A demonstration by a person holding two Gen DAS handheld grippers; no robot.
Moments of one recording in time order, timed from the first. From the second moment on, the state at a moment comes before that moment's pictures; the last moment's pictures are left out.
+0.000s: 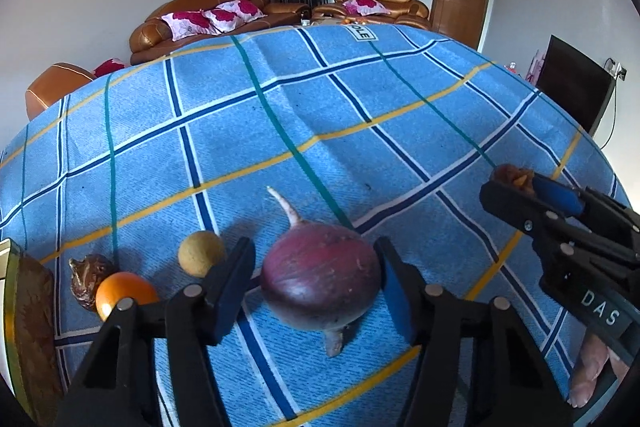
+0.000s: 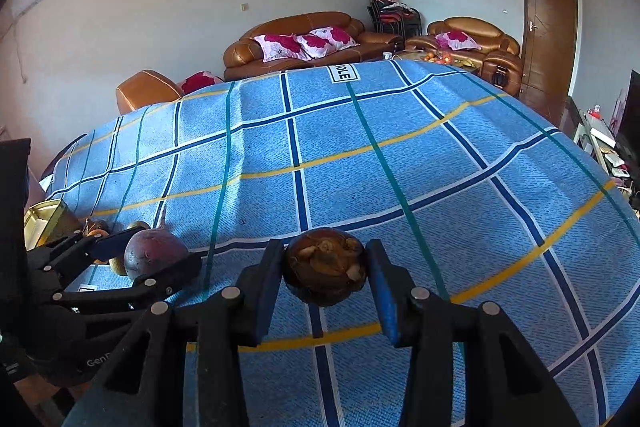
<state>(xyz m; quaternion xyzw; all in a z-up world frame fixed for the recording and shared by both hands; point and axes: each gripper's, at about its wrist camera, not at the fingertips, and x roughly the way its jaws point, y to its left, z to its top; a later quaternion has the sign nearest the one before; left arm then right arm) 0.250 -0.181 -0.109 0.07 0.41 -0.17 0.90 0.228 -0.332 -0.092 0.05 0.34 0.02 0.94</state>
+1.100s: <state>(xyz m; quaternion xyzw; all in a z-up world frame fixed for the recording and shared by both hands) 0.208 -0.163 -0.075 0.06 0.28 -0.16 0.94 0.197 -0.310 -0.071 0.00 0.25 0.06 0.97</state>
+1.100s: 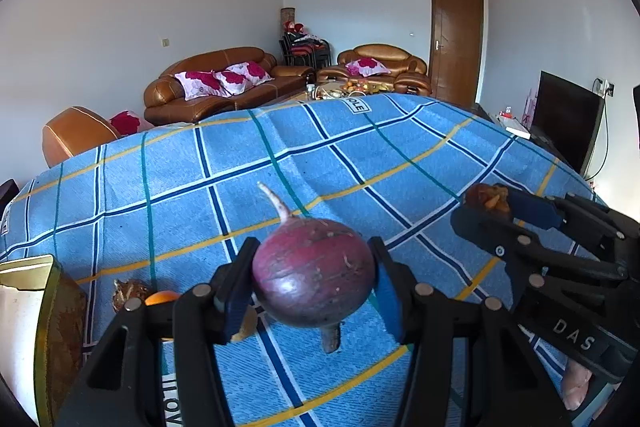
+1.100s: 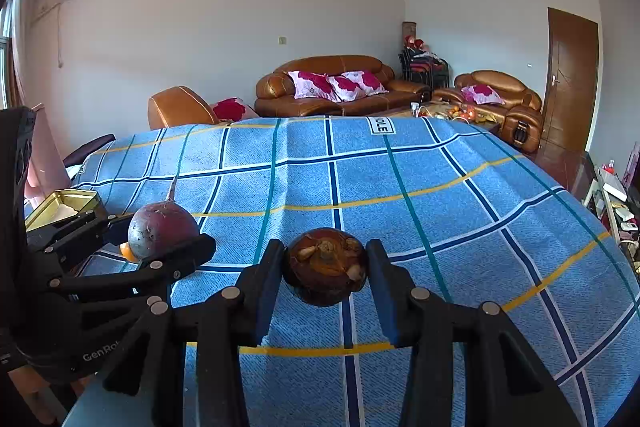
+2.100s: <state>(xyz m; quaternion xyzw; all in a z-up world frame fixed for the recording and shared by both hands) 0.182 -0.157 -0.064 0.06 0.22 -0.15 0.96 0.179 -0.305 -0.064 -0.02 0.20 0.07 0.98</state>
